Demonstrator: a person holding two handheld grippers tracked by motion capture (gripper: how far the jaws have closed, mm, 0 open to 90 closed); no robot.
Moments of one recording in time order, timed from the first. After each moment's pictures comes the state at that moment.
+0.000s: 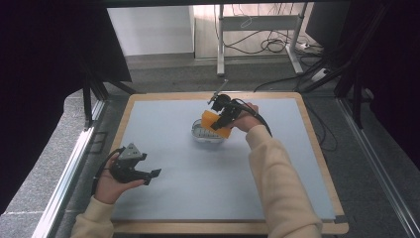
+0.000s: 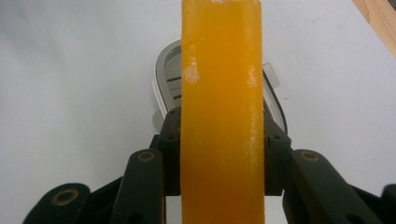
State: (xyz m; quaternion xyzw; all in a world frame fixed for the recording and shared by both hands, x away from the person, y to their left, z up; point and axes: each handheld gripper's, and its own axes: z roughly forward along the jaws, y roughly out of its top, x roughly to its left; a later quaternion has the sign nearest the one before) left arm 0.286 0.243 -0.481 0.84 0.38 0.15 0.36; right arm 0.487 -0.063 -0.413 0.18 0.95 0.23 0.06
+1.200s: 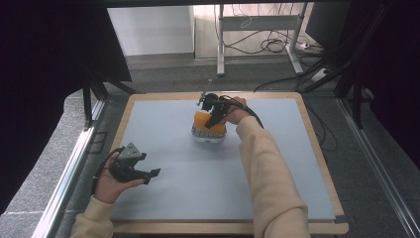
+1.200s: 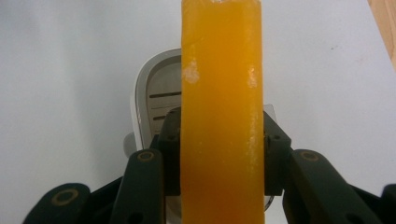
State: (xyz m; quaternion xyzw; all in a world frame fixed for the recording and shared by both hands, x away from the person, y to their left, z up) left arm 0.288 0.245 -0.482 0.83 0.39 0.15 0.36; right arm 0.515 -0.031 -0.430 0.10 0.98 0.19 0.06
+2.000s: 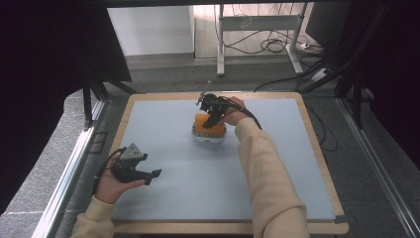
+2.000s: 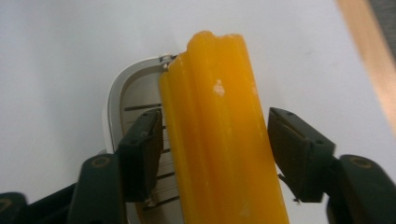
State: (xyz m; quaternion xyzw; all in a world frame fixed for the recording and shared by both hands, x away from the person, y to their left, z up) left arm 0.288 0.241 -0.483 0.84 0.38 0.15 0.36; right arm 0.516 -0.028 -0.435 0.13 0.97 0.20 0.11
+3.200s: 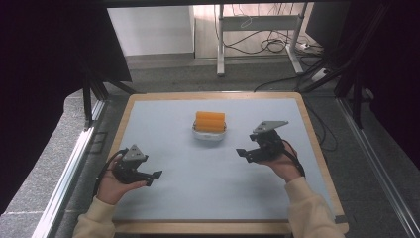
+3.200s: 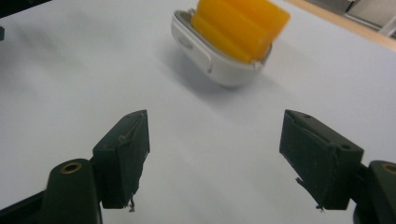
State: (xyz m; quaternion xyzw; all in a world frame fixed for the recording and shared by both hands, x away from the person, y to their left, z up) left arm 0.288 0.237 -0.489 0.84 0.39 0.15 0.34; right arm 0.365 -0.188 -0.438 0.30 0.86 0.39 0.14
